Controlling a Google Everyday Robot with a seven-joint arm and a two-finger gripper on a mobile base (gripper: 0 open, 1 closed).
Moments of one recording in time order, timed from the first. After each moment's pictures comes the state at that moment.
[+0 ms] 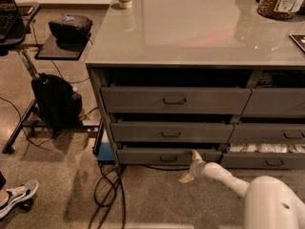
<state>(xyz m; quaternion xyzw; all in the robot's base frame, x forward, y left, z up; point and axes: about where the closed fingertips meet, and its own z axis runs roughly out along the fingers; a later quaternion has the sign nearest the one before) 0.683 -0.212 0.177 -0.49 0.79 0.01 0.37</state>
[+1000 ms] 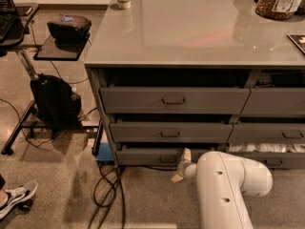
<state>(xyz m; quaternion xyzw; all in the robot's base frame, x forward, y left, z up) 0.707 -0.163 0.128 -0.51 0.79 -0.06 0.33</state>
